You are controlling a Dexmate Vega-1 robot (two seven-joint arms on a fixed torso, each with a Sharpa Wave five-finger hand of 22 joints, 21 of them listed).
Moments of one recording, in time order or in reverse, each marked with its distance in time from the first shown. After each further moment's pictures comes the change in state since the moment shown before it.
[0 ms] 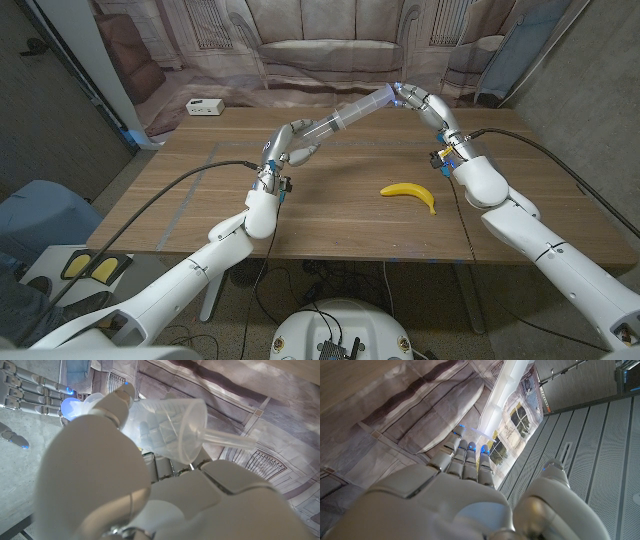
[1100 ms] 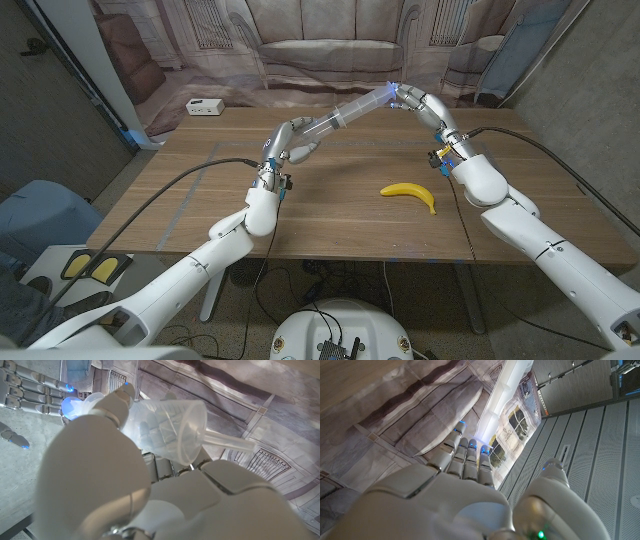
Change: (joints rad) left arm -0.017 -0.006 0.002 0.016 0.004 -0.011 -0.002; left_hand 0.000 0.000 0.000 0.000 0.003 0.002 -0.002 -0.011 0.000 0.000 0.000 -0.007 0.008 0.000 0.000 -0.001 0.005 -0.005 -0.005 0.016 -0.005; right arm 0.010 -0.001 -0.008 0.004 0.003 0.003 0.016; right_hand 0.008 0.008 0.006 -0.002 0.000 0.065 -0.004 0.008 0.000 0.071 -0.002 0.006 0.000 0.072 -0.015 0.005 0.000 0.075 0.009 0.008 0.000
